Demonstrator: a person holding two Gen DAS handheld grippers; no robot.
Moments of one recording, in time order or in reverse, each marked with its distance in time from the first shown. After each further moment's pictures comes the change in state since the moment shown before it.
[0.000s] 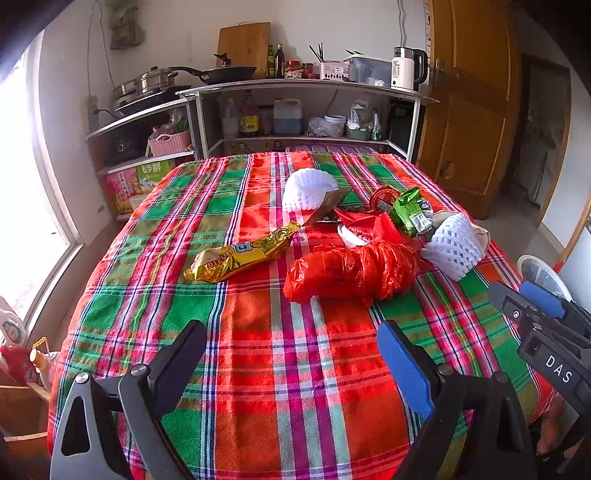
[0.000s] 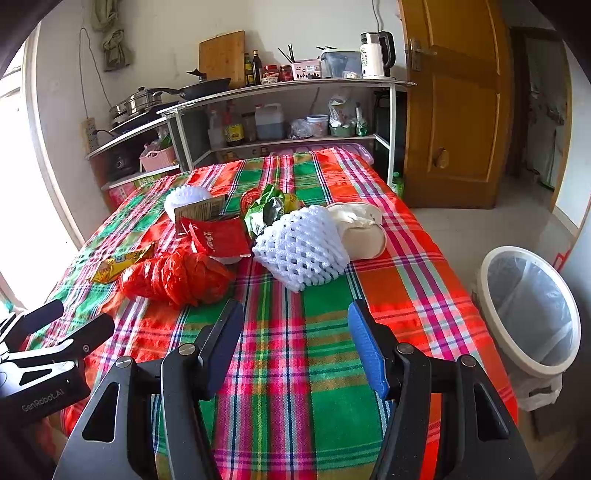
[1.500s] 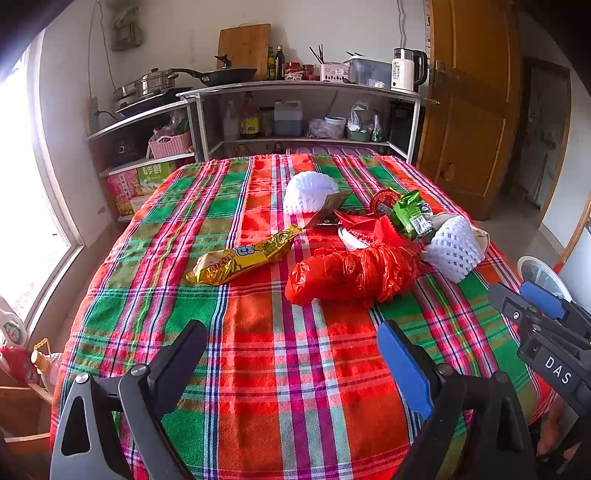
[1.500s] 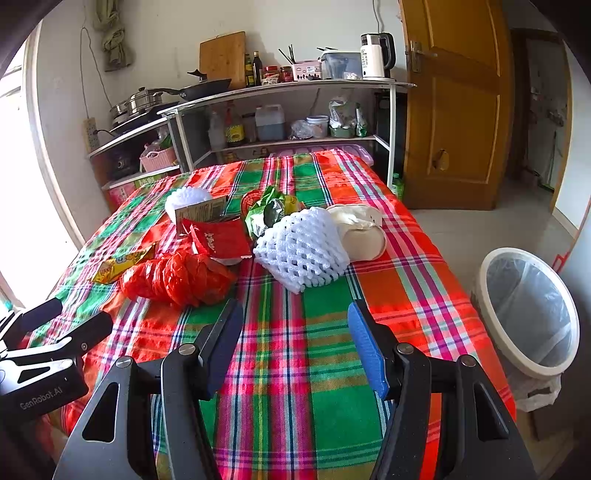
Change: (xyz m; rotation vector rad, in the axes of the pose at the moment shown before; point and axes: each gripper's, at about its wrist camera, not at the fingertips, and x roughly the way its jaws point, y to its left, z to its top) left arm 0.002 -0.001 0.001 0.000 -0.005 0.002; right arm -0.001 0.001 0.002 -0.002 -0.002 -0.002
